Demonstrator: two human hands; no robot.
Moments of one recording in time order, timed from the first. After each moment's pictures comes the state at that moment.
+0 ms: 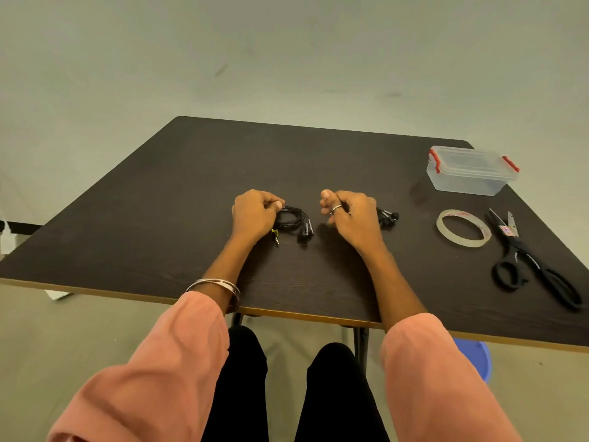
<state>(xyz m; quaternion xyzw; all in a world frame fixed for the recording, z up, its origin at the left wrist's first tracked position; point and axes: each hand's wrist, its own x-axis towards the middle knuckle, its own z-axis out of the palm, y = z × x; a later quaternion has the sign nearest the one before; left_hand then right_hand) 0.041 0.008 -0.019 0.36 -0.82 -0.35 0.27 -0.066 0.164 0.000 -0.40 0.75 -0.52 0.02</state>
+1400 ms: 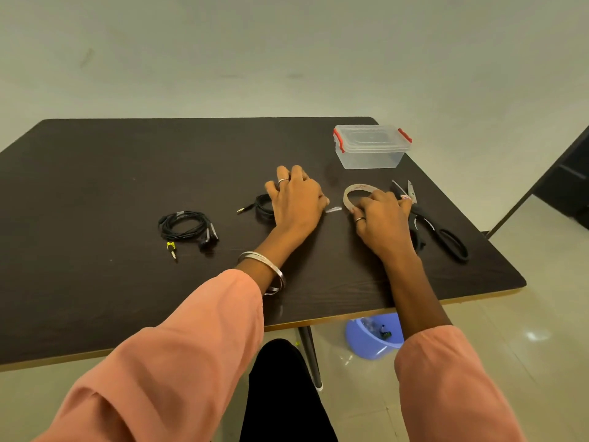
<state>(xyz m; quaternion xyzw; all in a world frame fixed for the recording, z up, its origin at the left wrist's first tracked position) -0.102 0.175 0.005 0.21 -0.94 -0.13 0.22 -0.163 0.317 -0.008 -0.27 0.95 -0.07 -0.13</state>
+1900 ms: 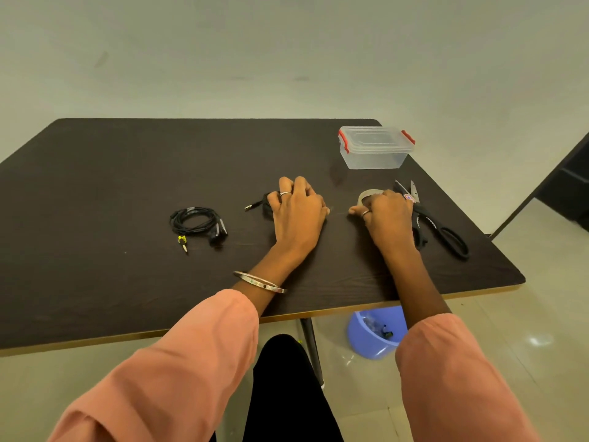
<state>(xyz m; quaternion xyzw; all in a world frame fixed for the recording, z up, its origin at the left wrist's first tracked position) -0.068 0.182 -0.007 0.19 -0.94 -0.11 0.26 -0.159 0.313 0.001 -0.22 0.96 -0.07 -0.13</state>
